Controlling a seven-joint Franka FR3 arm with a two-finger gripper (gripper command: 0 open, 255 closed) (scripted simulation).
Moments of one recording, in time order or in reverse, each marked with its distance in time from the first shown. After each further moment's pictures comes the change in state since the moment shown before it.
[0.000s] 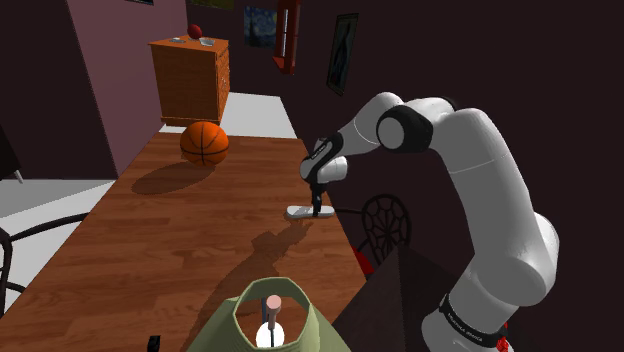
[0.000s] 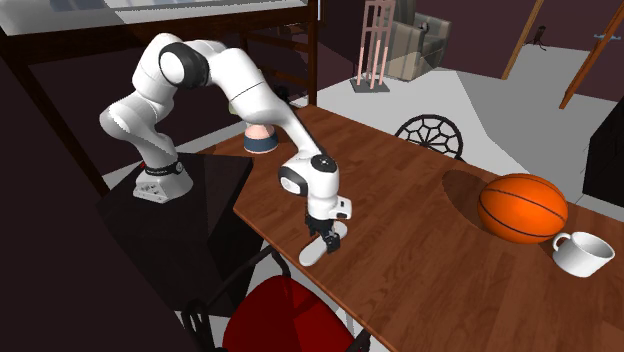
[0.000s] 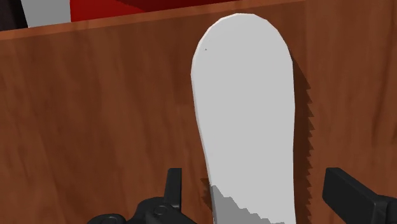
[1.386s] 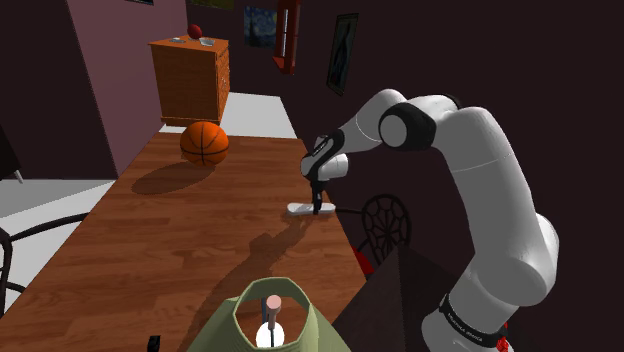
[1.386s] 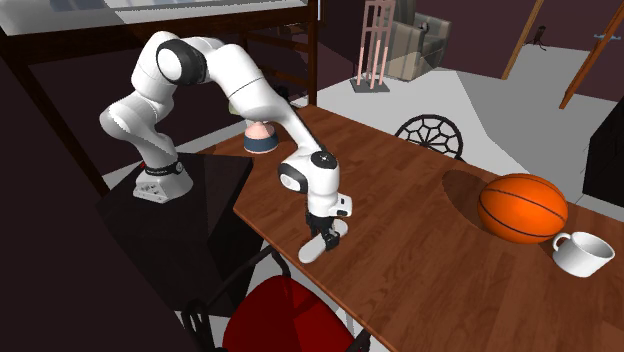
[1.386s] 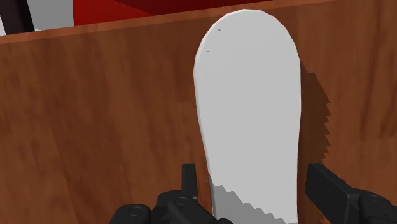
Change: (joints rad) arm 0.004 -0.025 -0.006 -0.008 -0.005 -0.017 0.003
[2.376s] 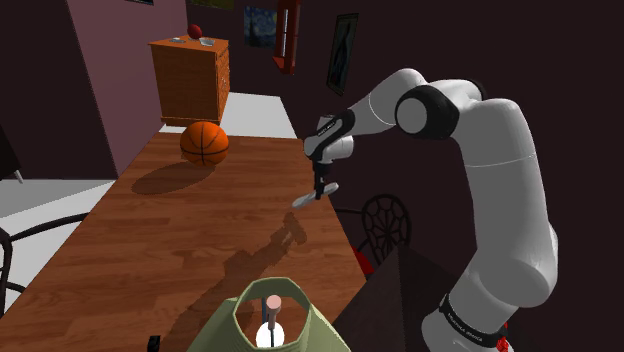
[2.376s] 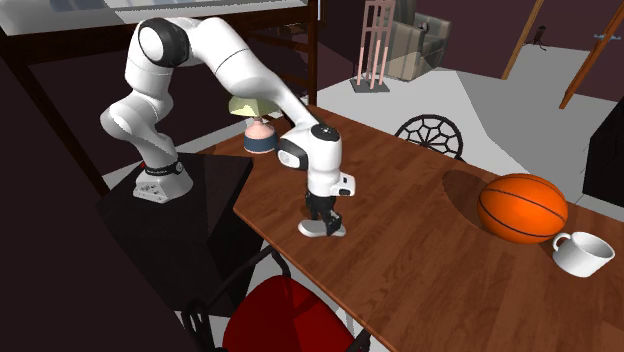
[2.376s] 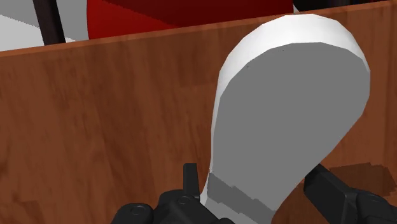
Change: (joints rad) arm 0.032 -0.157 -0.041 -0.033 -0.043 -0.123 0.028
